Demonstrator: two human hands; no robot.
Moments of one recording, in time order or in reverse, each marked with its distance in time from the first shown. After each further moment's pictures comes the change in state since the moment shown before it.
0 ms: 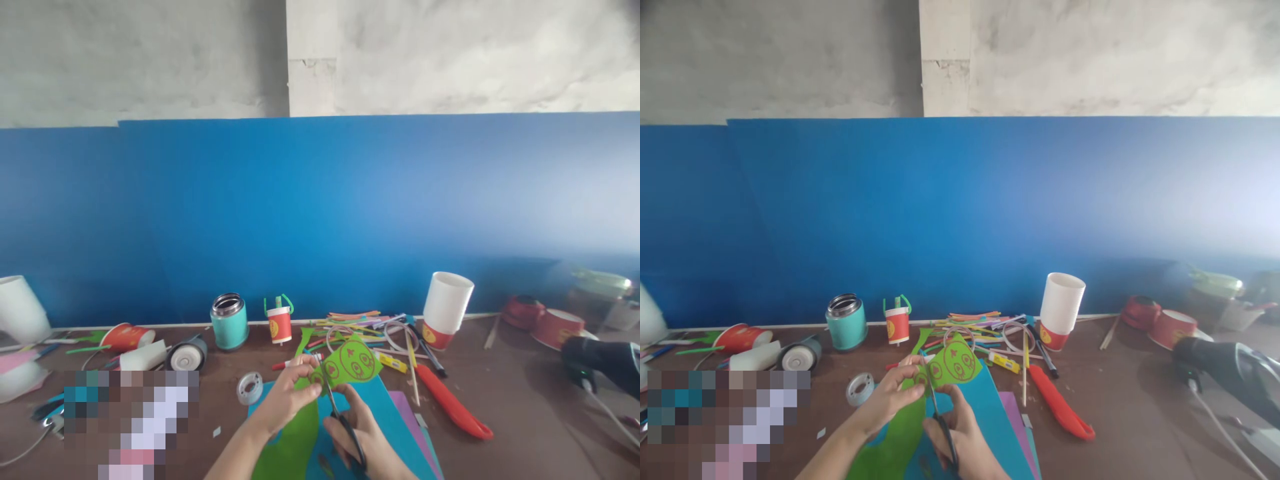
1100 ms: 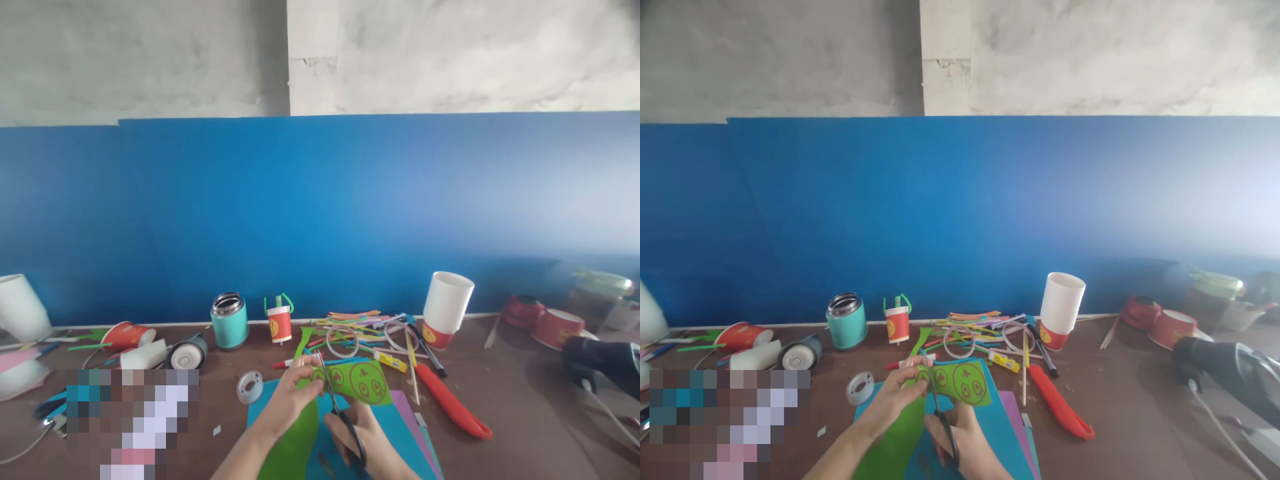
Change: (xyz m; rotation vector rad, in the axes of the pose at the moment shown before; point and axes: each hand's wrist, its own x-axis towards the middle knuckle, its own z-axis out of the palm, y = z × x) left_hand 0.001 -0.007 0.008 -0.022 0.053 0.015; right_hand 0.004 0.006 -0.005 -0.075 -0.026 -0.047
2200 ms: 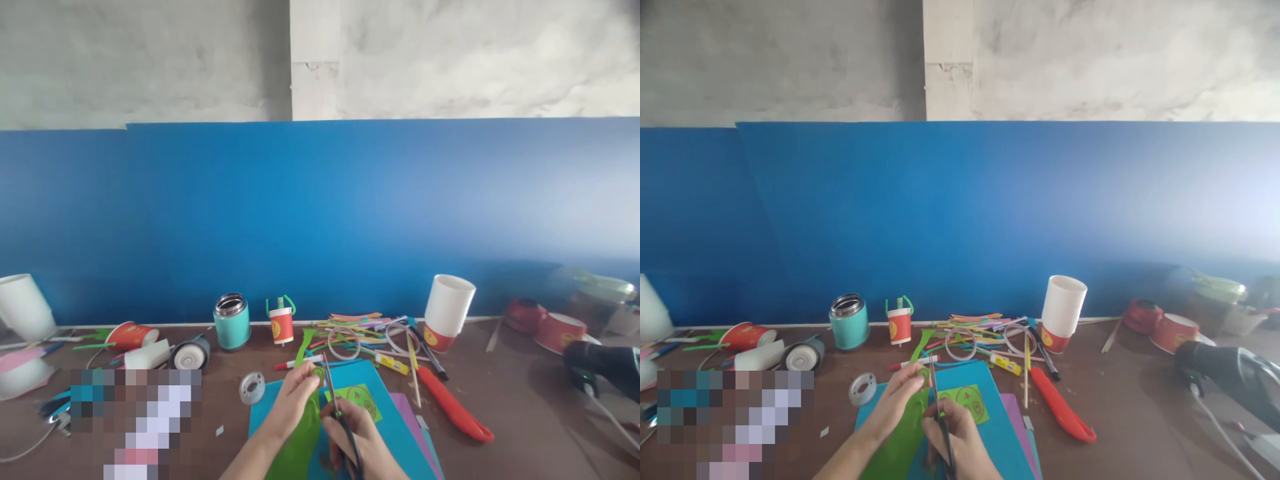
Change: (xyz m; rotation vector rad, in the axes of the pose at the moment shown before) left_hand -0.001 -0.002 0.008 -0.018 0.142 -0.055; right_hand -0.002 -0.001 0.008 0.083 -0.023 0.048
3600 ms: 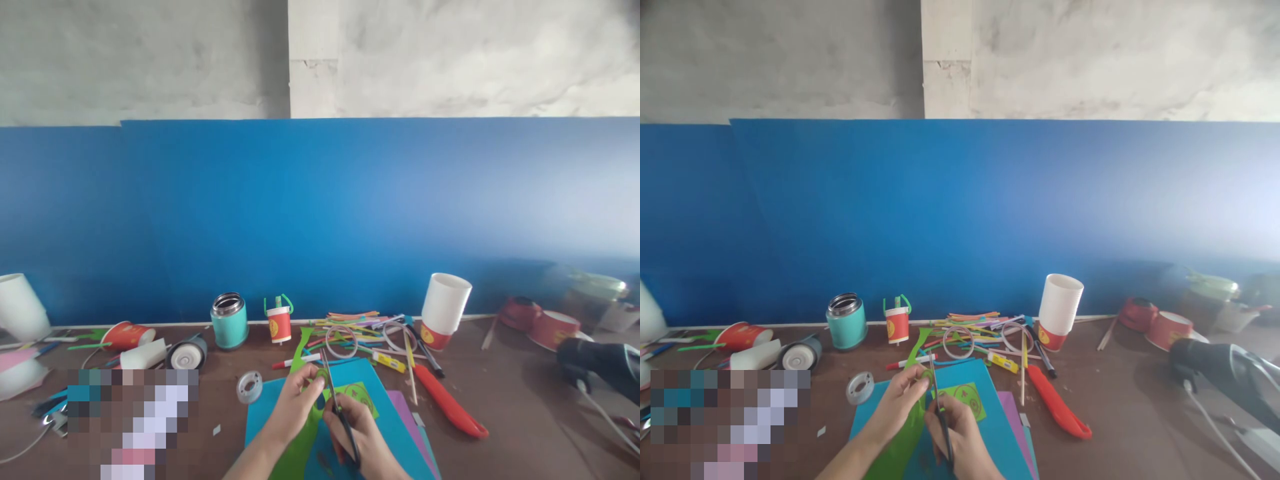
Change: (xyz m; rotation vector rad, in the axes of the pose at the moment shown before) left_hand -0.002 0.005 0.008 0.089 -0.050 0.075; right_hand 0.001 0.002 -0.004 -0.068 0.036 -0.096
